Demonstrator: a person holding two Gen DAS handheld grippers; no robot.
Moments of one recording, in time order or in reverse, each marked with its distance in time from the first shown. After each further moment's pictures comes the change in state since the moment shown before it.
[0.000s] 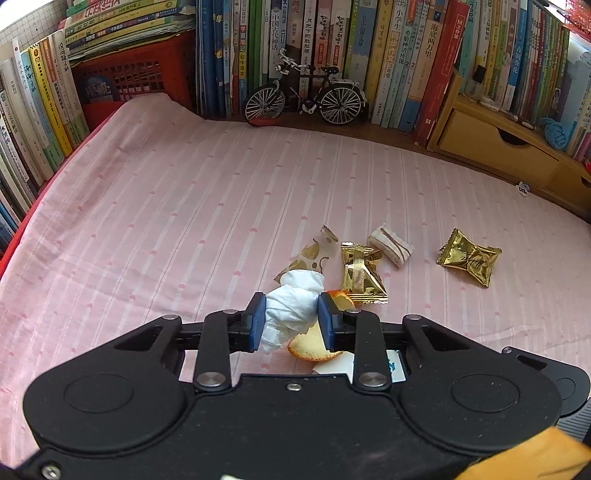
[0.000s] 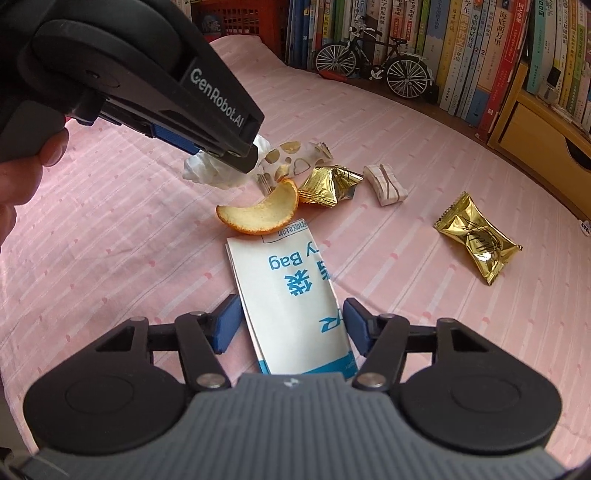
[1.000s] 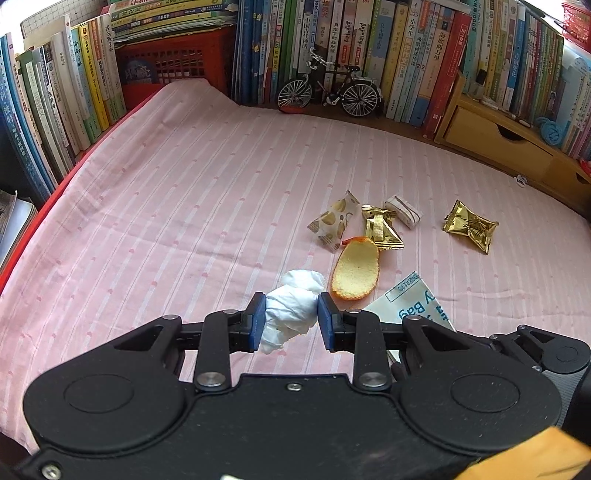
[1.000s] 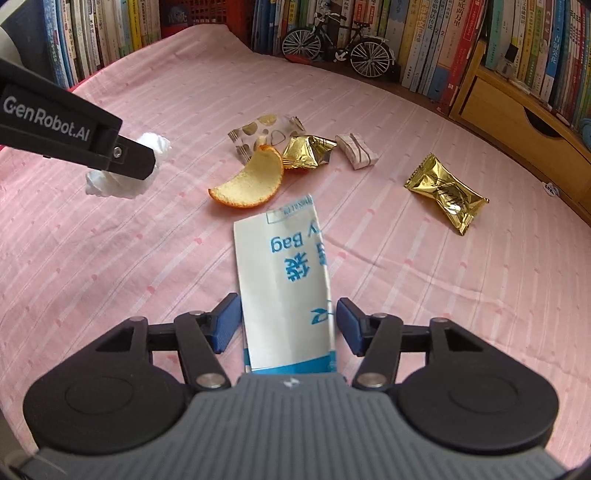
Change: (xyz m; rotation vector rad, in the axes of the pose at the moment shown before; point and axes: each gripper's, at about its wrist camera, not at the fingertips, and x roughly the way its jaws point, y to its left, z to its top) left arm -0.044 0.027 -0.050 -0.048 -0.014 0.017; right arm -0.009 0.013 -0.022 0.086 0.026 -0.132
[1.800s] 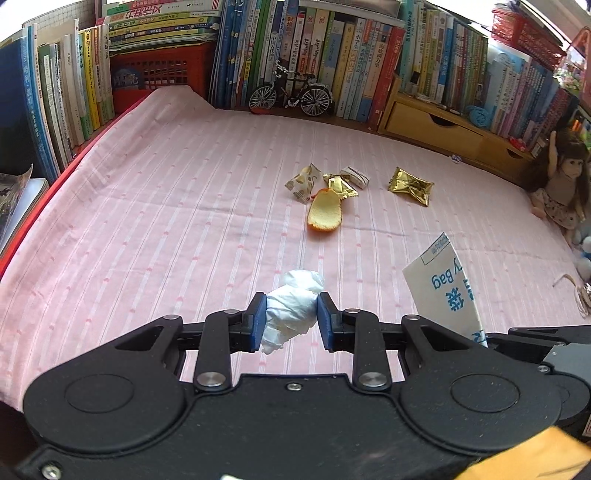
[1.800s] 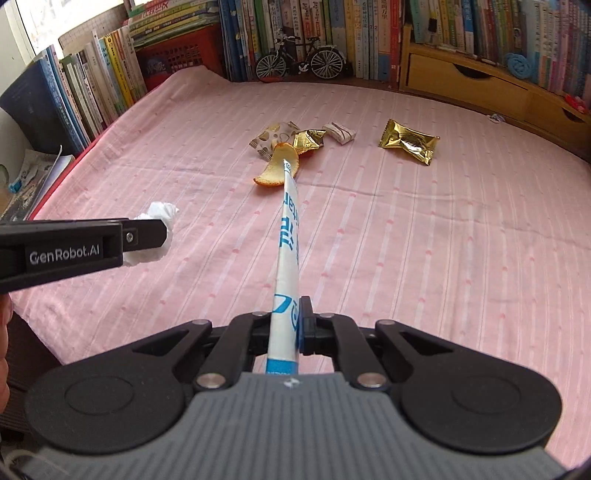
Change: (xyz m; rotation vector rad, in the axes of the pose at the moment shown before) left arm -0.087 0.046 -0.088 0.083 -0.078 -0.175; right arm -0.101 0.046 -0.055 0.293 -0.046 -0.005
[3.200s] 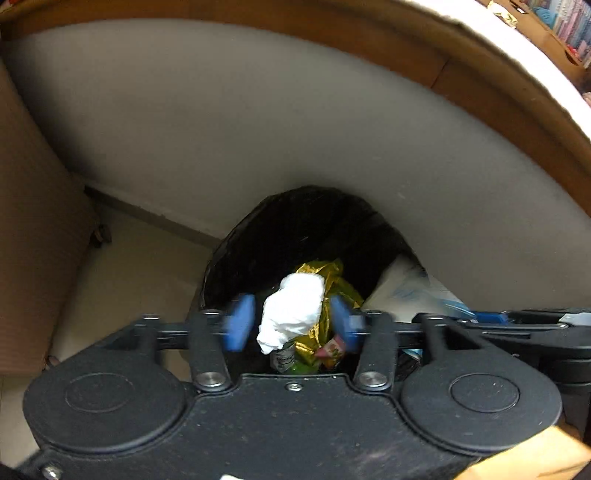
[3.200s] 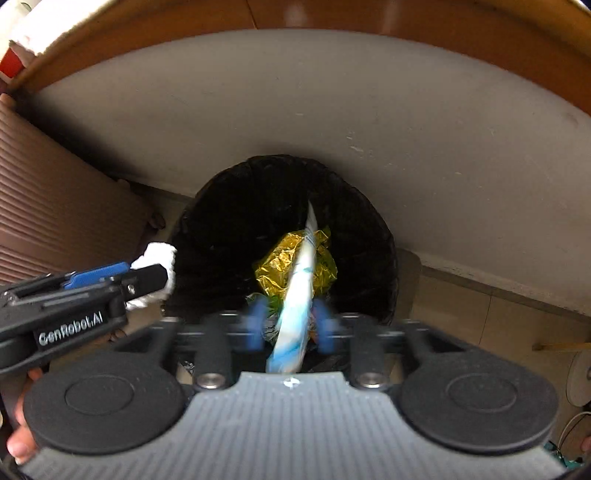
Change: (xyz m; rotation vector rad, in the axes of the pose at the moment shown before) left arm -0.001 0.137 -0.328 -0.179 0.248 0.077; right arm 0.080 0.126 -0.261 0.049 0.317 0.083
